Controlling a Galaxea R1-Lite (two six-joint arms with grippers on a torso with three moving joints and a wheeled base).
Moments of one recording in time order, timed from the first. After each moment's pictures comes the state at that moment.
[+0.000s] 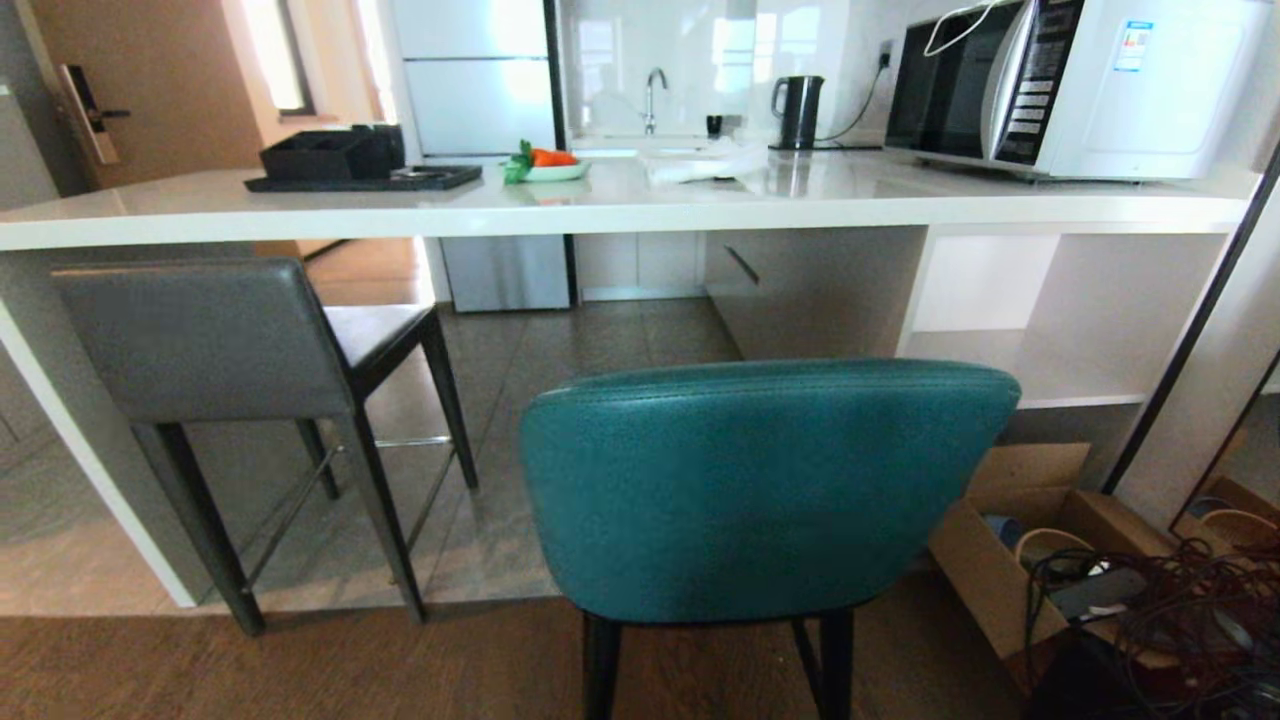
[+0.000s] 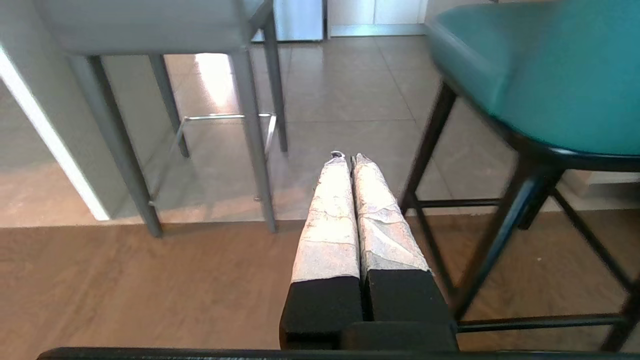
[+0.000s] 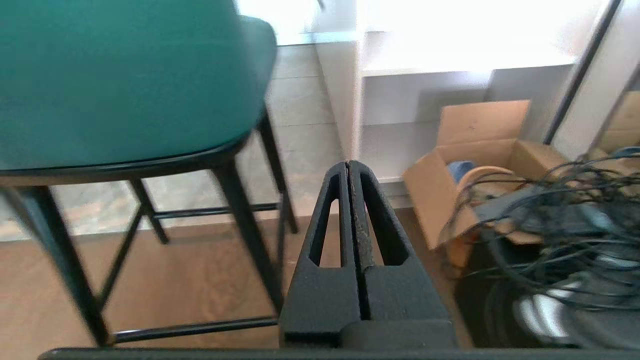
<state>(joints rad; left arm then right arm) 0.00 0.00 0.00 0.00 0.00 0.03 0.00 0.00 0.00 -0.01 0.00 0.01</state>
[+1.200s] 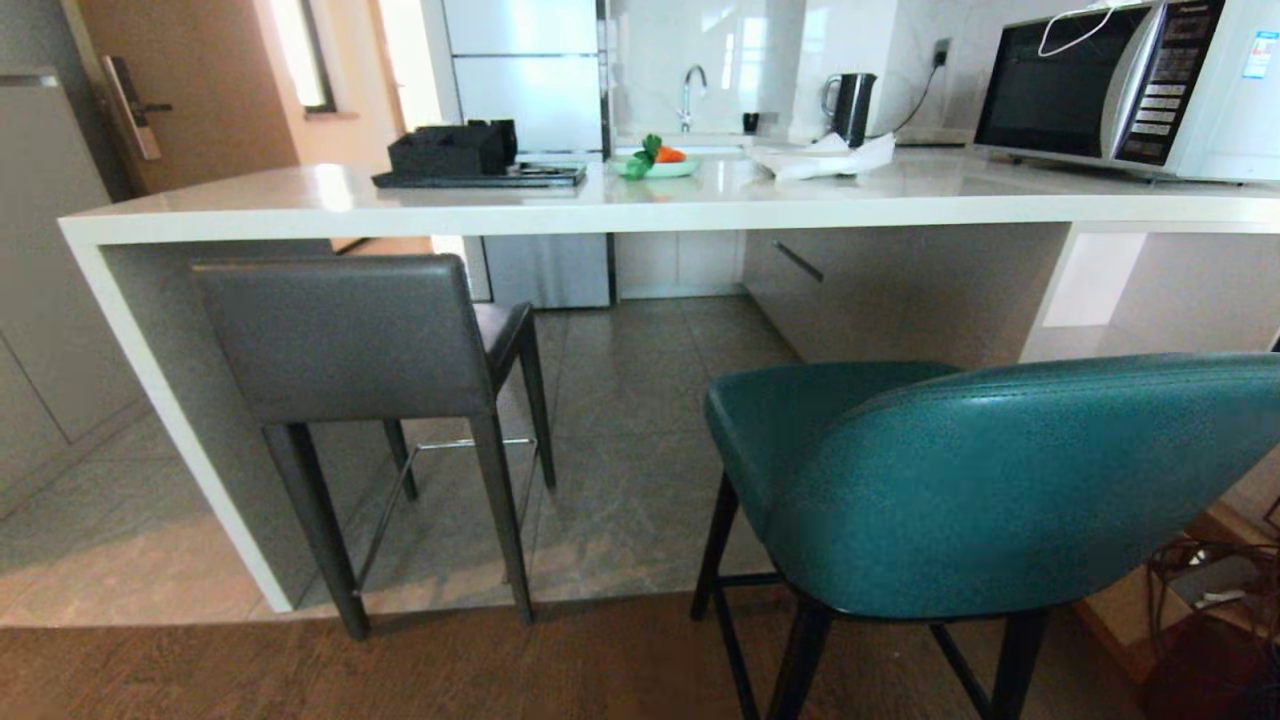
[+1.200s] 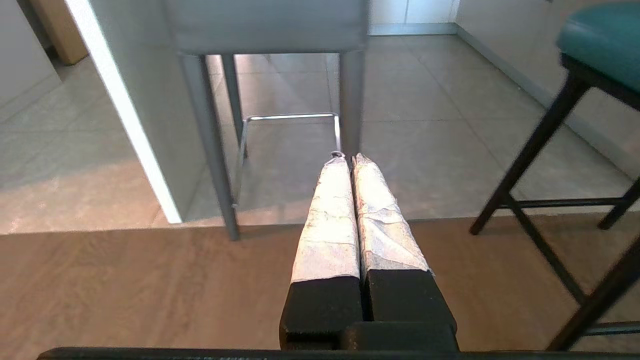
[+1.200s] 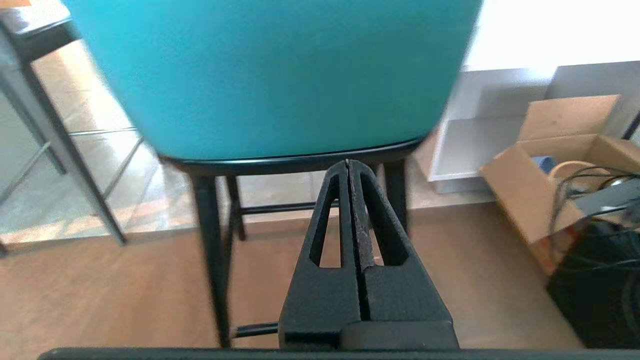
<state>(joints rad) 0.00 0.00 0.00 0.00 0.00 0.03 0.00 0.00 0.00 -0.01 0.00 0.01</state>
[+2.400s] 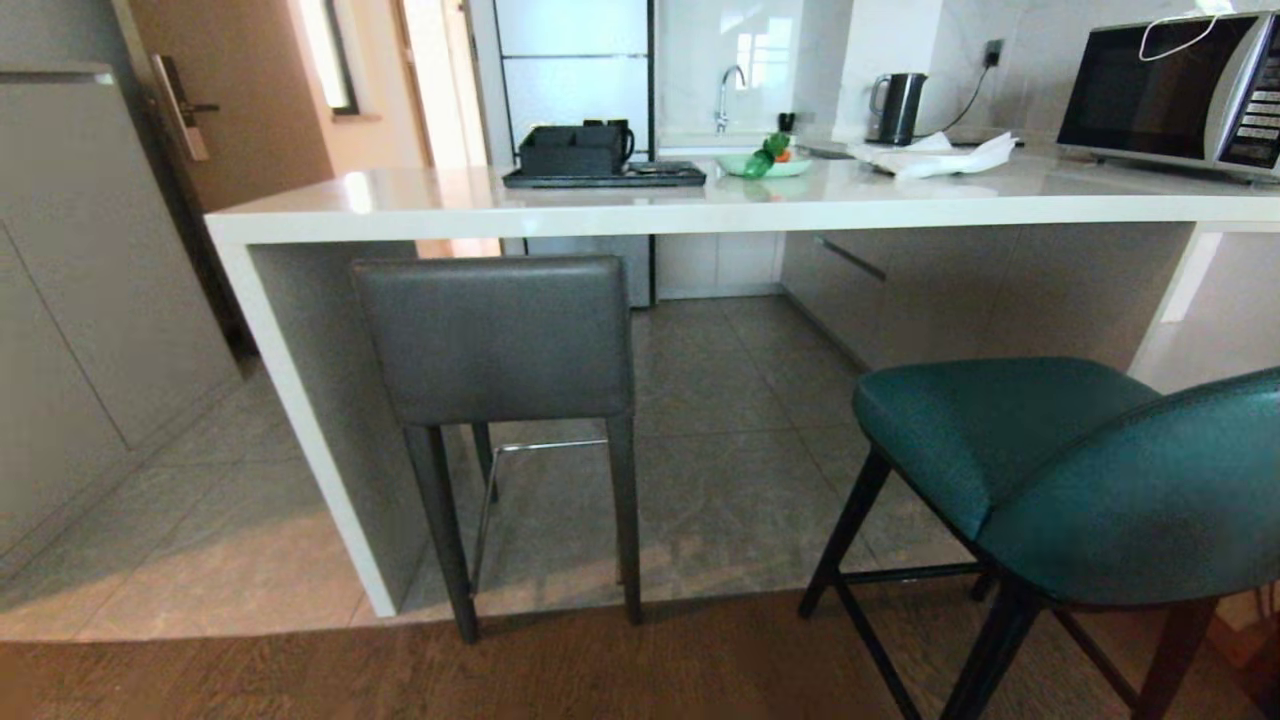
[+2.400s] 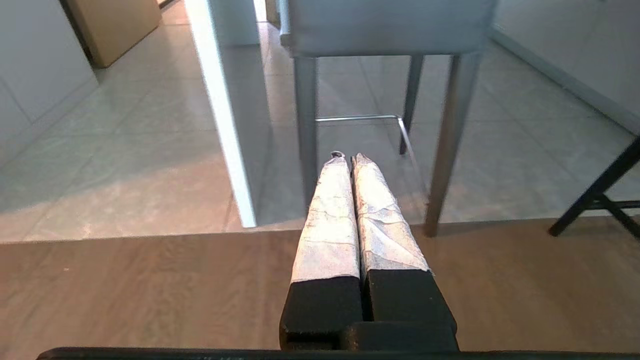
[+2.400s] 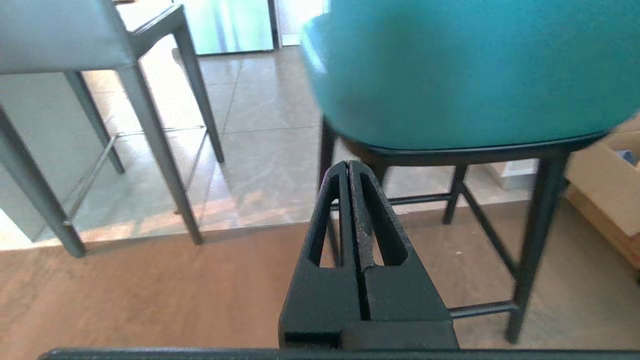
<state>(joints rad) 0.00 0.00 0.00 0.00 0.00 0.03 0.00 0.00 0.00 -0.01 0.00 0.01</state>
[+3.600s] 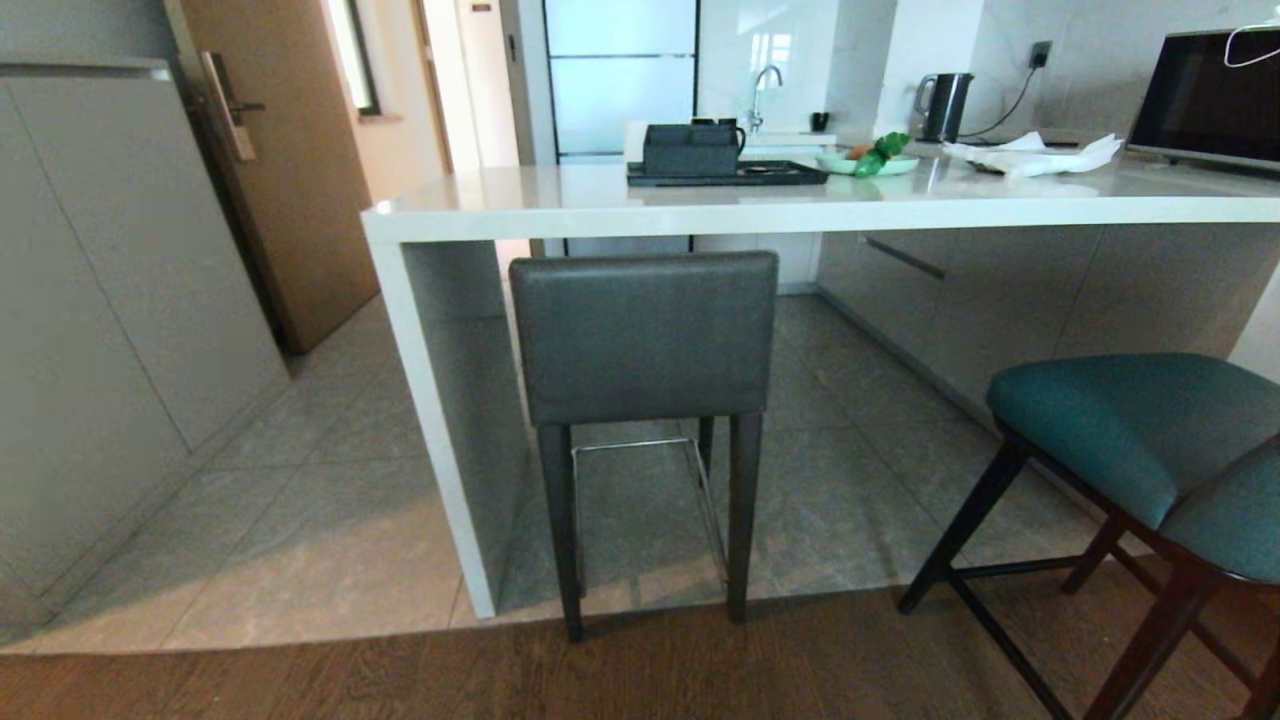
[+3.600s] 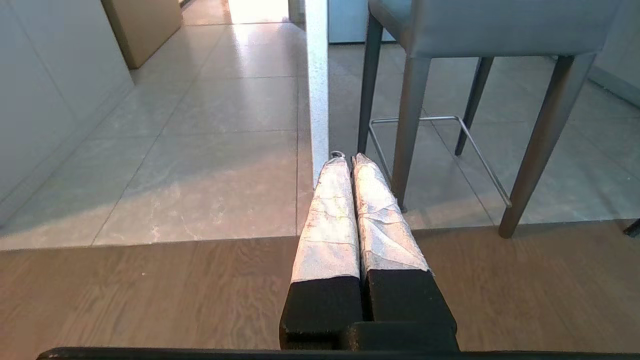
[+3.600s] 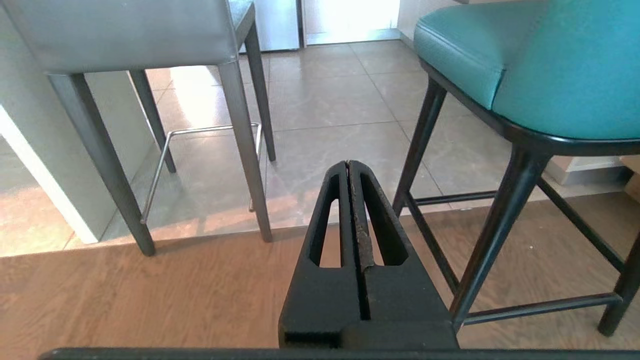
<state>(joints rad) 0.00 0.00 0.00 0.00 0.00 0.03 0.00 0.00 0.00 -0.01 0.00 0.01</state>
